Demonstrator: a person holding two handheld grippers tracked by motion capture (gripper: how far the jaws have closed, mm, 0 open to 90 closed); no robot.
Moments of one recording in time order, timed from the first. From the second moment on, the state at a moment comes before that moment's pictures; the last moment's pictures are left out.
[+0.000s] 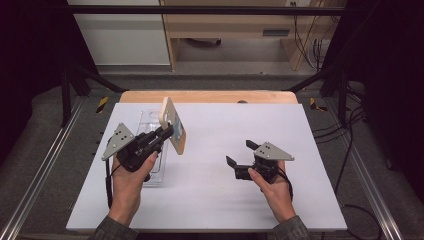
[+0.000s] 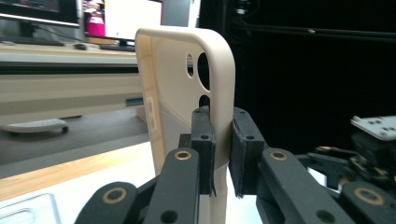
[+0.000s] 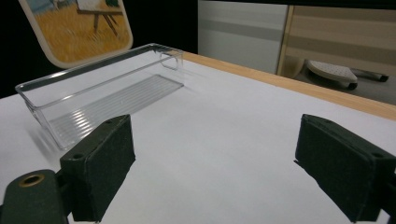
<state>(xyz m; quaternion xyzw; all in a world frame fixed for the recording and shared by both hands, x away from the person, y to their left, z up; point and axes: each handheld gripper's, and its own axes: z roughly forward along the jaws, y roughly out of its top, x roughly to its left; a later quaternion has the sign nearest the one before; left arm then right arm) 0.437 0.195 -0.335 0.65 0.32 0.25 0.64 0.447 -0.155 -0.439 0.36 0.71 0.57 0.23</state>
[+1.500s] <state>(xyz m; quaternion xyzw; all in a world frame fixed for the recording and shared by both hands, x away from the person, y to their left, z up) 0.522 0.240 -0.349 0.61 0.47 0.35 0.53 0.397 -0.223 -0.475 0.41 0.65 0.55 0.32</state>
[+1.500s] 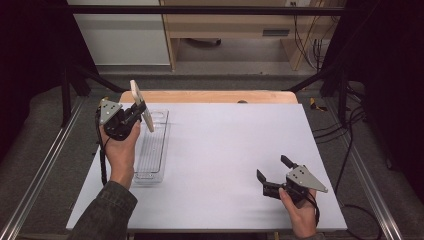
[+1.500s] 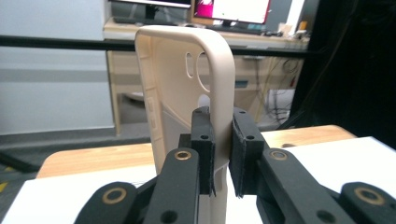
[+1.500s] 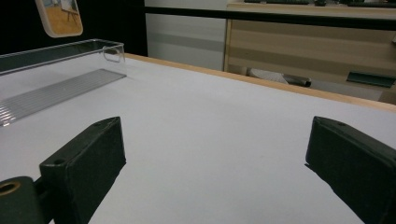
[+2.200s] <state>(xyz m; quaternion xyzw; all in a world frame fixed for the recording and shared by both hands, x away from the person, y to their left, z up) 0.564 0.239 -0.382 0.62 0.51 0.35 0.48 0.398 -0.229 -0.477 0.41 0.65 0.55 0.32</state>
